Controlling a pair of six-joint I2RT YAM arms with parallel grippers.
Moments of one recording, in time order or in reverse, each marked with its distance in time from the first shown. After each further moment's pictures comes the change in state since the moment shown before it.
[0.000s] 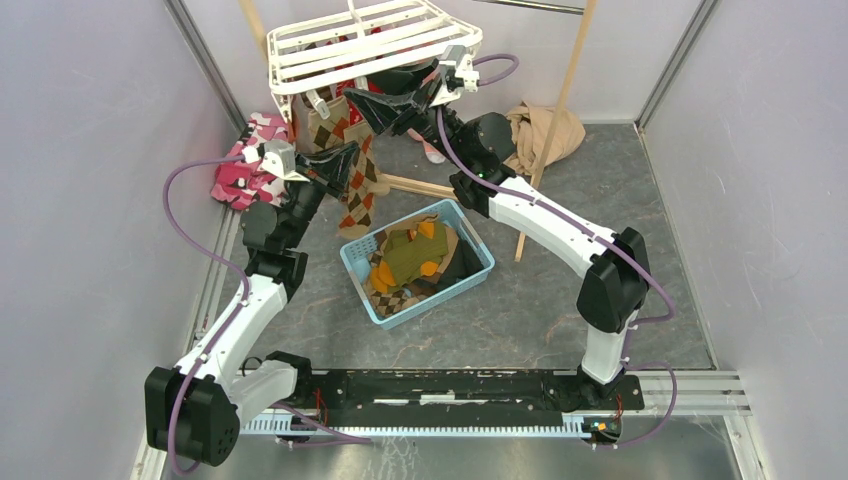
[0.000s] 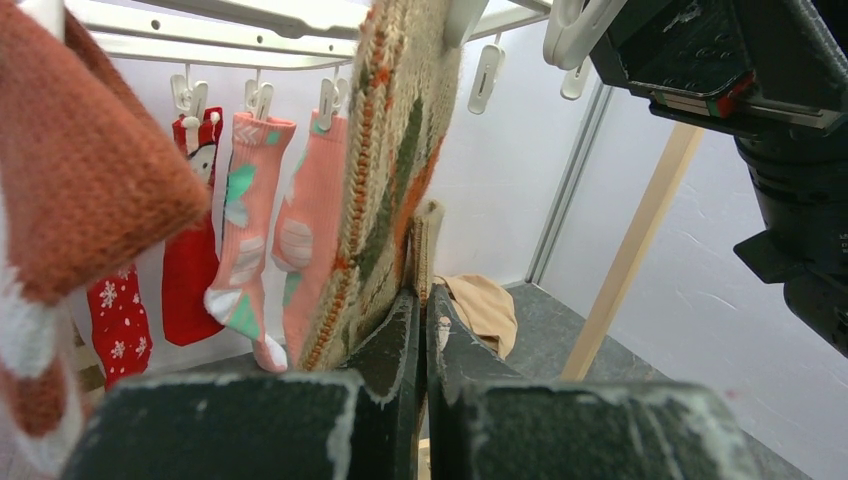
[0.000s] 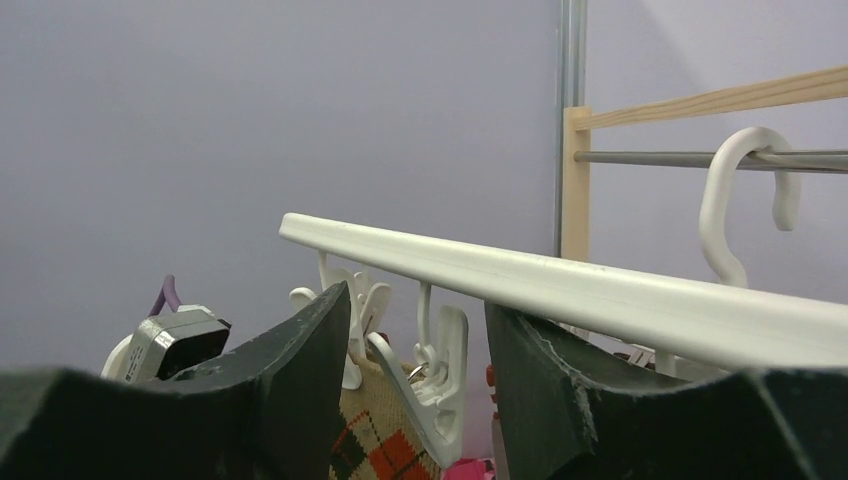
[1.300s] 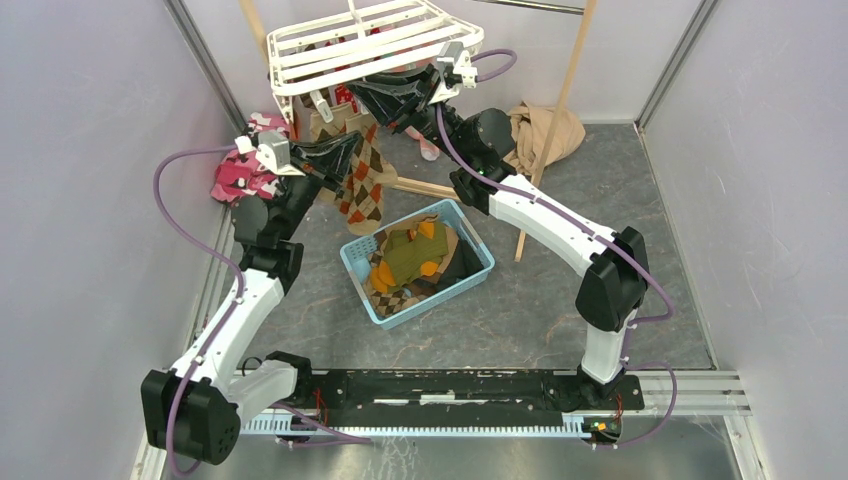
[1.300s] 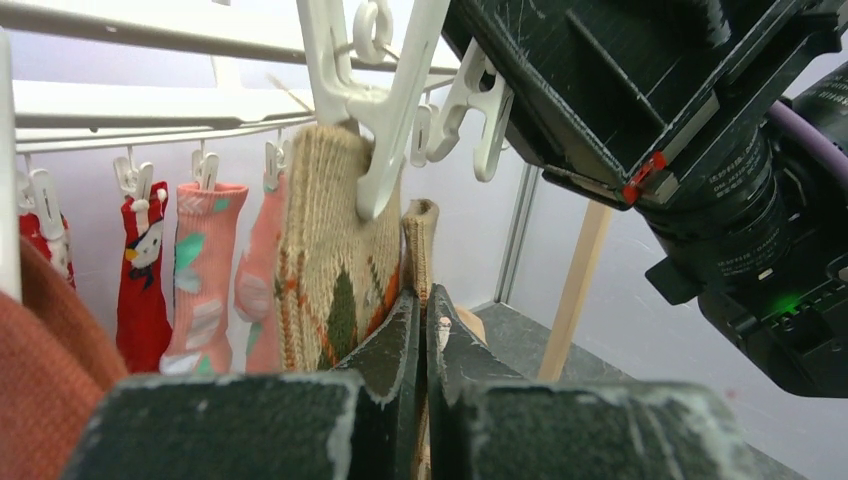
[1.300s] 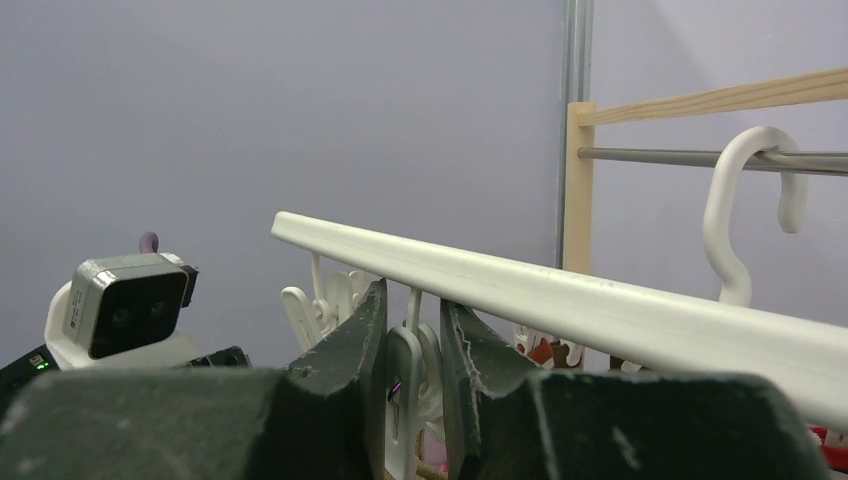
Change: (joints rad) left arm 0.005 0.007 0.085 0.006 0.105 -0.009; right arm -0.001 0.010 0.026 -0.031 -0.022 -0.001
